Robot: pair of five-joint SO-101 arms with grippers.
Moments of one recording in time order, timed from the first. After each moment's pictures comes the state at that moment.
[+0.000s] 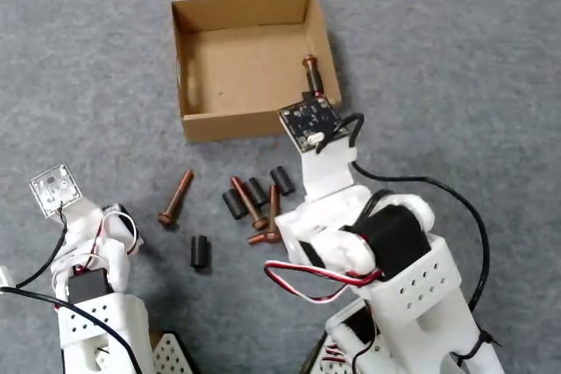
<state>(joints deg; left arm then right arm) -20.7 -83.3 96.6 39.5 5.1 -36.3 -49.0 26.1 100.4 -18.8</state>
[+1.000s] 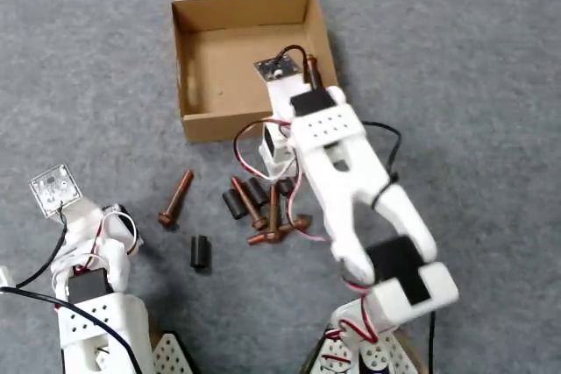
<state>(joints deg) -20.7 -83.3 96.6 39.5 5.1 -24.6 5.7 13.0 78.8 -9.0</state>
